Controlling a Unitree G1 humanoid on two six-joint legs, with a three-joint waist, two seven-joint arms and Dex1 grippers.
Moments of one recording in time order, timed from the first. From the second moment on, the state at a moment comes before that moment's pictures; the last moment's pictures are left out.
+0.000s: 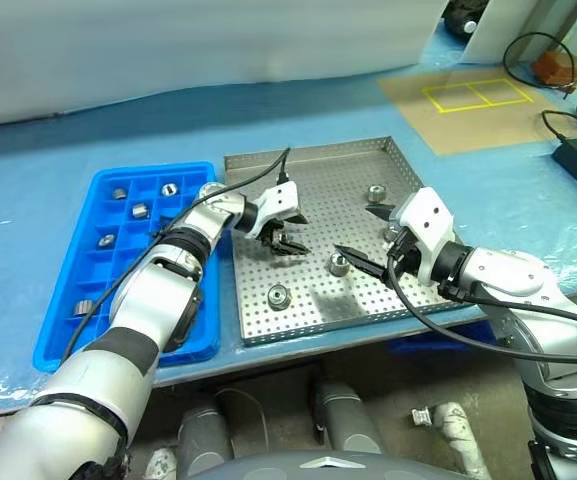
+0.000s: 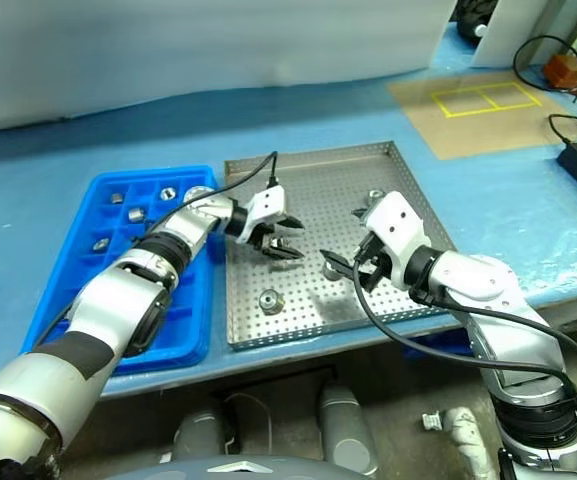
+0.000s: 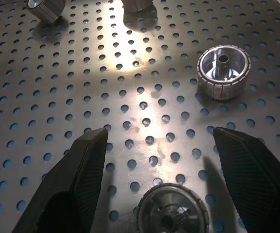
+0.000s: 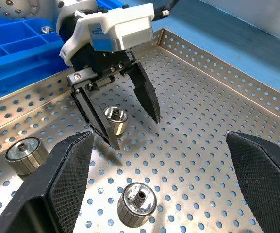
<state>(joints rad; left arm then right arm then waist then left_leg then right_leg) -1.17 0.20 -0.24 1.29 0.14 -0.27 -1.20 -0.26 -0.63 -0.04 -0.68 0.30 0.85 0.65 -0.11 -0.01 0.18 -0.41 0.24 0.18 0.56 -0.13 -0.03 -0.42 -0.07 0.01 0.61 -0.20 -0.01</state>
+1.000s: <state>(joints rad) -1.14 0.23 -0.24 1.30 0.23 -0.25 -1.21 -0.28 -0.65 0.00 -0.64 0.30 0.81 0.63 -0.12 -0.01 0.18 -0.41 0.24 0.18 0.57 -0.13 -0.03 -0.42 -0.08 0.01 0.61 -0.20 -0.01</state>
